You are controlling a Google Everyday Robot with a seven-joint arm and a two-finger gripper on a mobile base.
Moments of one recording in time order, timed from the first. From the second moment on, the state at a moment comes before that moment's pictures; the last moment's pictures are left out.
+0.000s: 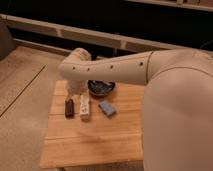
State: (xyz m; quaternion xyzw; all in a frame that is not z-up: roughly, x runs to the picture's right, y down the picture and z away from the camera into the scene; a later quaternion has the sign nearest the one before) arm -0.131 0.046 0.753 -0.26 0.10 0.65 0.70
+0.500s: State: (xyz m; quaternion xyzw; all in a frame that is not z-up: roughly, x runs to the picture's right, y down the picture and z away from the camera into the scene) arm -0.111 0.062 0.821 -0.34 0.11 0.68 0.64
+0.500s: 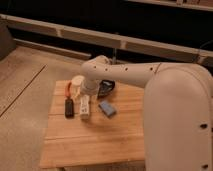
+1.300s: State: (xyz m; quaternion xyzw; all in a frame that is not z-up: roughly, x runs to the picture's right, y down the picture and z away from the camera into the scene) arm -0.120 0.074 0.850 -0.37 0.11 0.63 0.67
